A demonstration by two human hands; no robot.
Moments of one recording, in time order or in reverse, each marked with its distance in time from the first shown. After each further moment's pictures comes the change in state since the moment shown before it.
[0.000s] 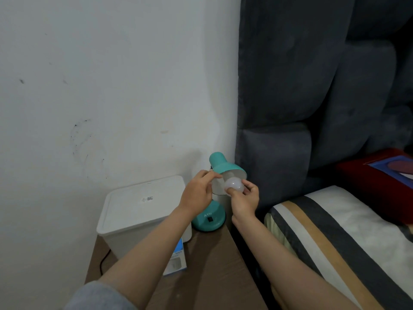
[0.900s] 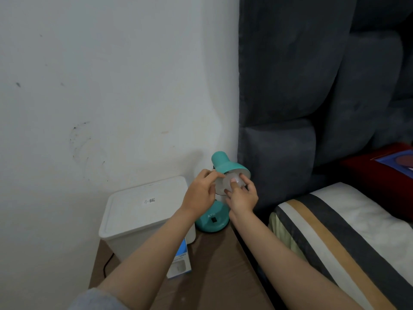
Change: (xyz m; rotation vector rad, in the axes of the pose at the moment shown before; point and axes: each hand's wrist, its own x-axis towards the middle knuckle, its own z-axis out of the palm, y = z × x) left_hand 0.001 -0.002 0.000 0.019 -0.012 0.034; right_hand 0.004 0.010 0.022 0.105 0.058 0.106
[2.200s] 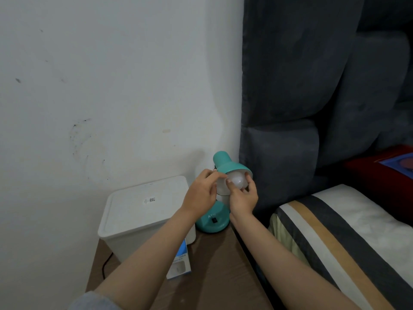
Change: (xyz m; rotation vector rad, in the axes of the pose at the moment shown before) left_hand 0.001 -0.002 0.001 -0.011 0.009 0.015; right_hand 0.001 0.001 -0.002 -0.017 -0.079 -0.073
